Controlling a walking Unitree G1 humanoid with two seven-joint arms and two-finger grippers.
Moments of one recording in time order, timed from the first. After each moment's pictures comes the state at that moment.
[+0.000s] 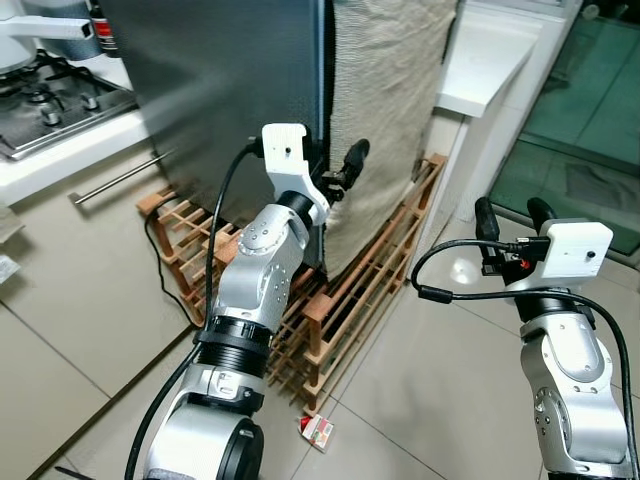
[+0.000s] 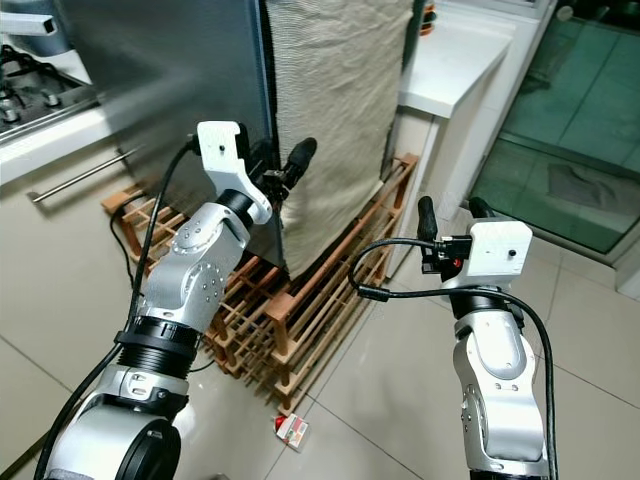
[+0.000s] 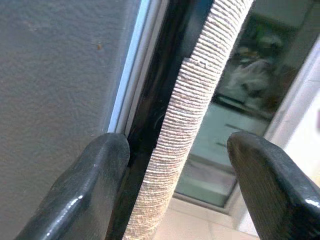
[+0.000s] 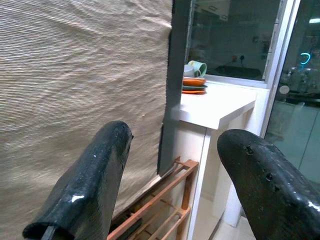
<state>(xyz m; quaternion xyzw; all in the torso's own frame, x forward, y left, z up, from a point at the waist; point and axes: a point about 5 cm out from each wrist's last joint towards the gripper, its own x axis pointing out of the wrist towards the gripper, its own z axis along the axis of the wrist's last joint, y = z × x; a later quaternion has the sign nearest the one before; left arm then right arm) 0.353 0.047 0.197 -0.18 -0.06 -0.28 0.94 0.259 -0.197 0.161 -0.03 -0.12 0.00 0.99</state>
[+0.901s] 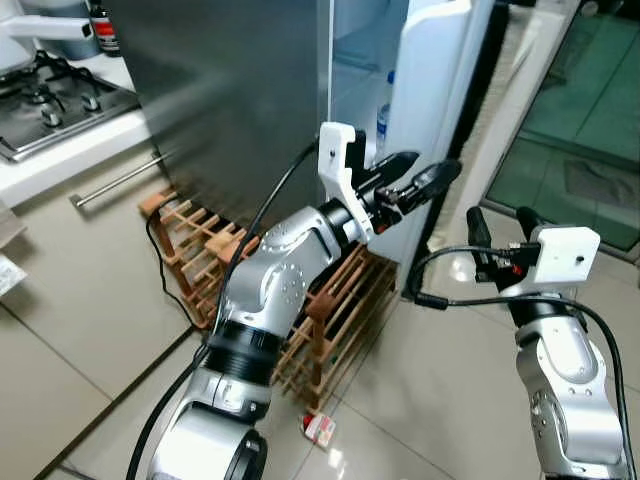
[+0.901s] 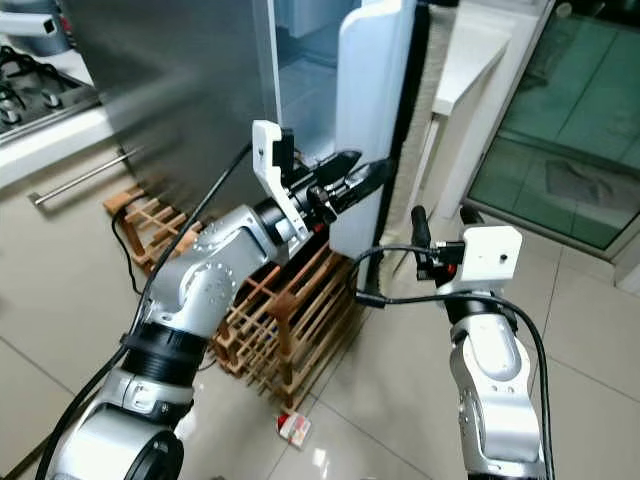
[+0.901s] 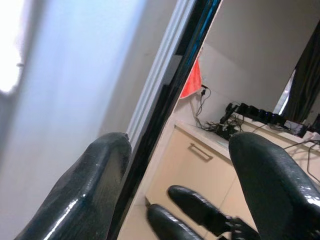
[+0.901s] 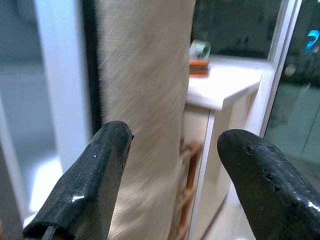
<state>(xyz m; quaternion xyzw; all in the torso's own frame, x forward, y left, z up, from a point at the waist) 0.304 0.019 0.214 -0.24 -0.05 -0.51 0.83 0.253 -0.194 0.142 -0.02 -0.08 0.03 1.00</state>
